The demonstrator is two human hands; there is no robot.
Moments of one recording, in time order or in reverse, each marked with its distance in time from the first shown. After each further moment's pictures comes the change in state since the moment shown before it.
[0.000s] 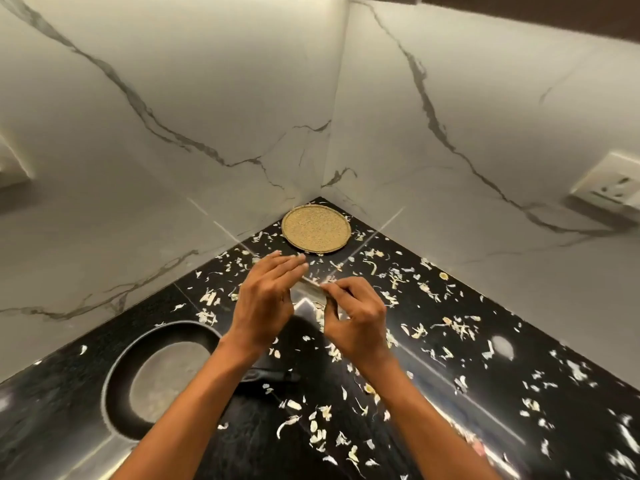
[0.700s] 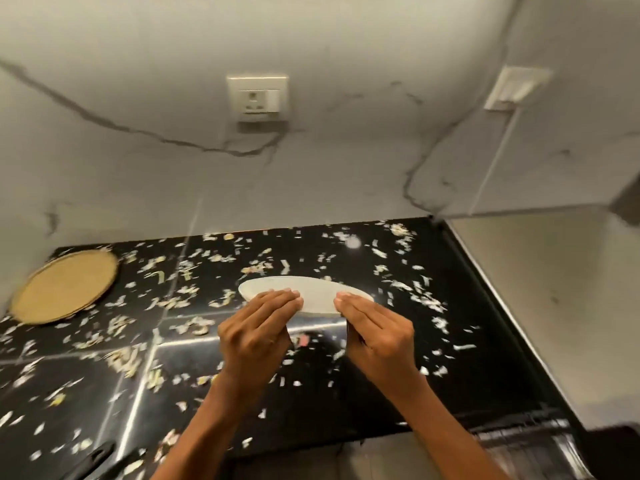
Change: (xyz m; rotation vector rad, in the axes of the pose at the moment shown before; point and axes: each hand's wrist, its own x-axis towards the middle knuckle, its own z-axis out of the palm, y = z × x) left_hand -0.039 0.282 0.089 -0.619 -0.020 0.598; right_hand -0.205 0.017 -0.296 -0.549 0.253 0.269
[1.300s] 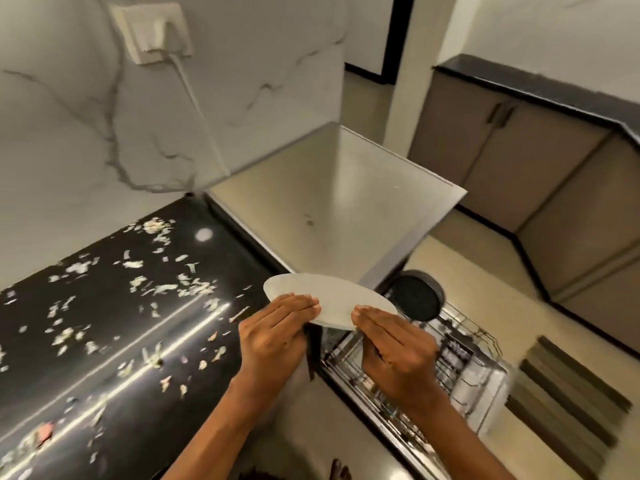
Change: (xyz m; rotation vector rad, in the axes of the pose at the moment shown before) left_hand 0.006 0.336 0.244 -0.735 -0.213 0.210; right_hand -0.227 0.091 -0.330 -0.632 0.173 0.412
